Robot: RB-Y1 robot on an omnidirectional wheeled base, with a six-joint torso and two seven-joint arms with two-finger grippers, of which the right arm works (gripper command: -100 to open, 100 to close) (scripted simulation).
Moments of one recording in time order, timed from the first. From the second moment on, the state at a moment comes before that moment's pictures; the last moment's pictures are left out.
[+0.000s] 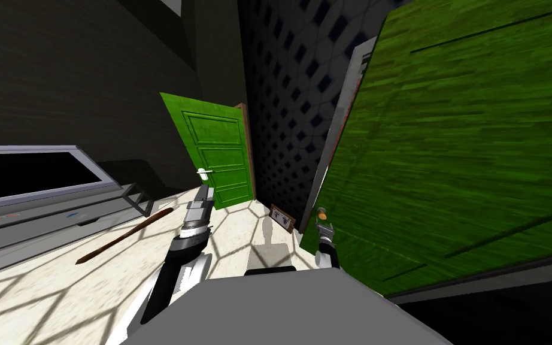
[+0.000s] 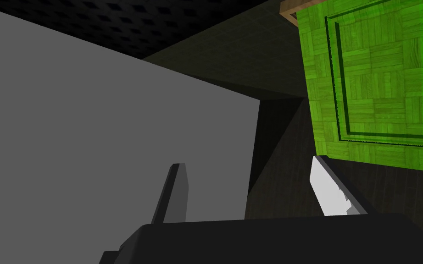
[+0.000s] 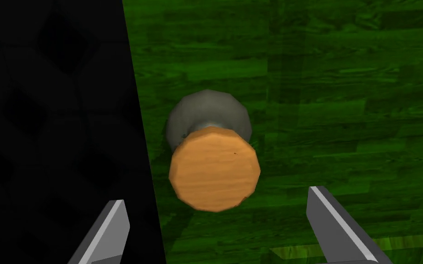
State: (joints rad) arm -0.04 -0.15 -0.17 -0.70 -0.50 -0.81 -1.35
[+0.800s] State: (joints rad) arm -0.03 -0.22 -0.18 -0.66 -0.51 -0.83 -1.43
